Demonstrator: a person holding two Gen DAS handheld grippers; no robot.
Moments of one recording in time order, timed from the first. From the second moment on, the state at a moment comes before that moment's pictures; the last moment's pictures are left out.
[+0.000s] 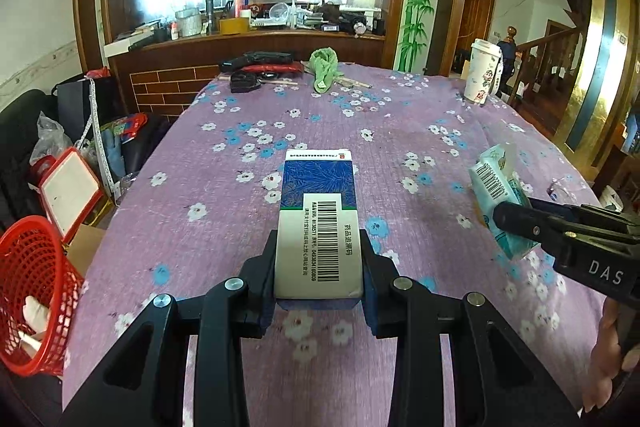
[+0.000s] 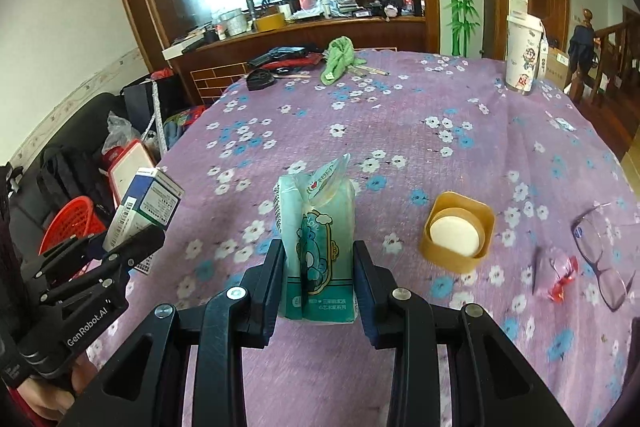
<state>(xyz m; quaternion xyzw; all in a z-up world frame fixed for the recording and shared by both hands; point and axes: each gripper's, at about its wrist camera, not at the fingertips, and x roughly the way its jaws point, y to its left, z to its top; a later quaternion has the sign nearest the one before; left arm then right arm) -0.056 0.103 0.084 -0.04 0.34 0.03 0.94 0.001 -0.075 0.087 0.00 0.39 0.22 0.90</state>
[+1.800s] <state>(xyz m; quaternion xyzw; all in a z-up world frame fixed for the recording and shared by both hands) -0.129 0.121 0.118 -0.06 0.29 0.04 0.95 -0.061 -0.055 0.117 -0.03 0.36 0.25 0.90</state>
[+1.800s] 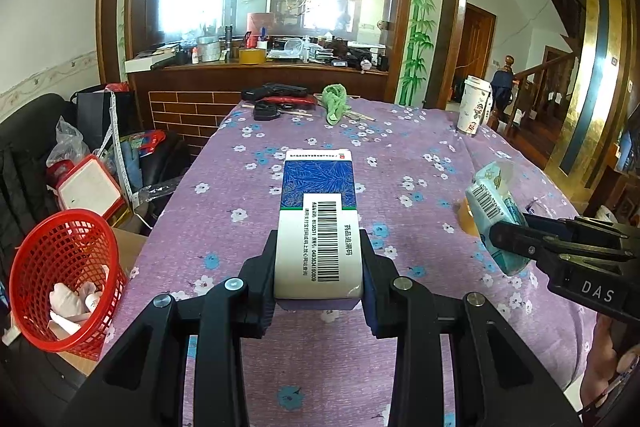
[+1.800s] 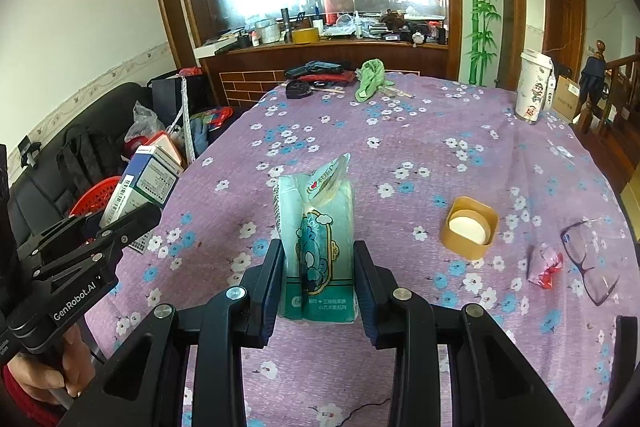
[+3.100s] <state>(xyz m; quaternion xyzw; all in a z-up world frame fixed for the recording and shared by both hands) -0.214 0.358 0.089 -0.15 0.29 0.26 0.91 -0.061 0.183 0.095 -0.09 0.42 0.45 0.78</state>
